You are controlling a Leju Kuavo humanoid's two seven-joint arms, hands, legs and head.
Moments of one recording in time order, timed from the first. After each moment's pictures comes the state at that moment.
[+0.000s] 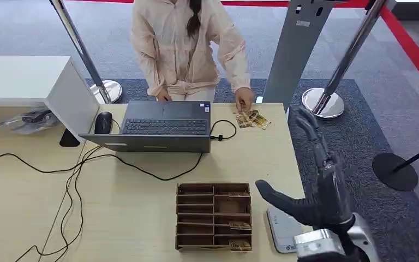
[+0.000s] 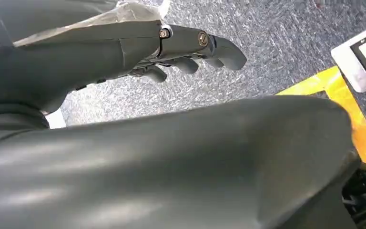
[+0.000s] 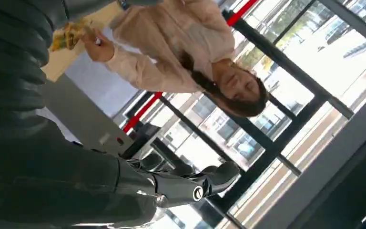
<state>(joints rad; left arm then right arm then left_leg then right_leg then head) -0.13 0.01 -1.06 -0.22 0.64 0.21 0.14 -0.02 -0.43 0.50 -2.15 0.68 -0.35 0.08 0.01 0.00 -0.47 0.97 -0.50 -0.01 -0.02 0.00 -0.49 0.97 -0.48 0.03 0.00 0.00</state>
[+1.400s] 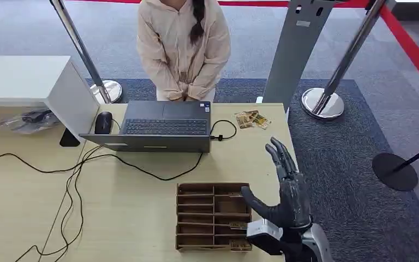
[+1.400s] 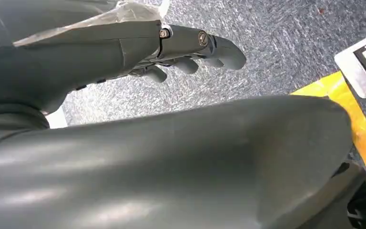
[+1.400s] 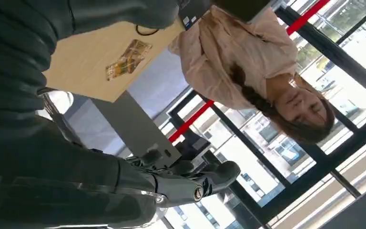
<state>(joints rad) -0.14 0.03 -1.06 -0.22 0.64 0.19 0.15 -0.02 -0.37 0.65 -1.72 0.75 -0.66 0.01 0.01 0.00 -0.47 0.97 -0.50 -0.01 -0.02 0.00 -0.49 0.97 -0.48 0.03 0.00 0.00</state>
